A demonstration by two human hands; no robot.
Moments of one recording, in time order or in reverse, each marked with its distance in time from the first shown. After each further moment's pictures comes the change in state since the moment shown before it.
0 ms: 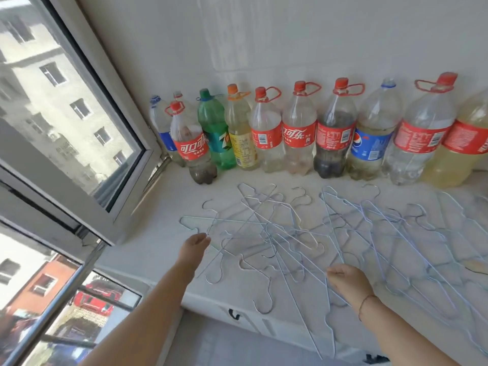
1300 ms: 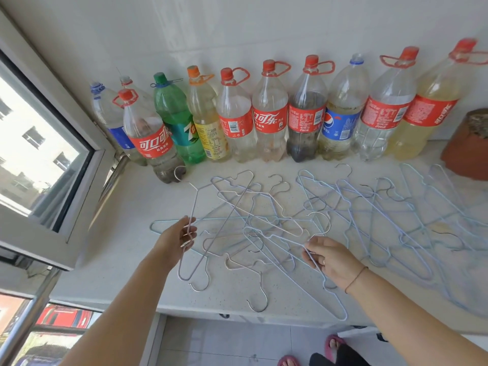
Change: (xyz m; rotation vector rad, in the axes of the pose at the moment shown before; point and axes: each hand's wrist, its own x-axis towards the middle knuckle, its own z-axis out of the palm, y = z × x) left_hand 0.073 0.016 0.004 -0.449 -0.311 -0.234; right_hand -0.010 -0.047 0.010 0.685 -0.126 0.182
